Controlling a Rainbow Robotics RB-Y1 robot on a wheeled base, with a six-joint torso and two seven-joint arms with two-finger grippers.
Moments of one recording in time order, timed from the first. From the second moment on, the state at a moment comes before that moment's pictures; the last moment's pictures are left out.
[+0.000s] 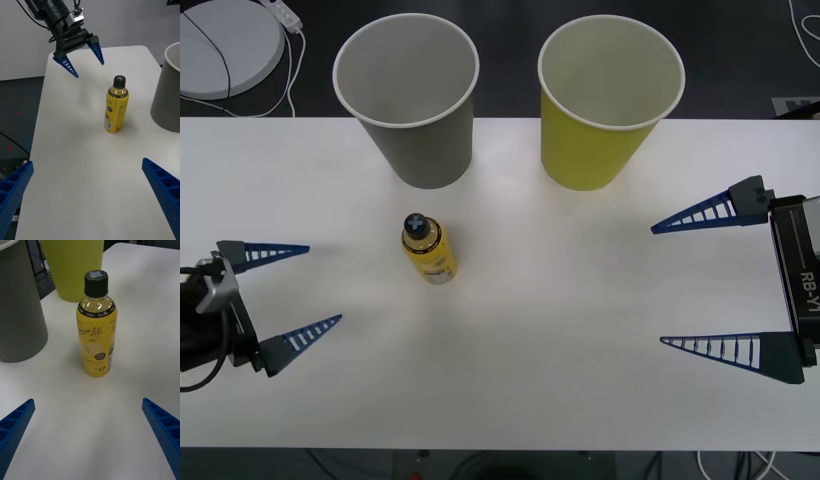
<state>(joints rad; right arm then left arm) 0.18 -1.26 -0.17 -2.20 0.99 -1.01 -0.18 0.32 0.94 0.06 -1.86 -1.10 -0.78 -0.14</state>
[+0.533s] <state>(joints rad) 0.18 -1.26 -0.17 -2.20 0.99 -1.01 -0.18 0.25 0.84 -0.03 -1.85 -1.19 -0.71 -0.11</state>
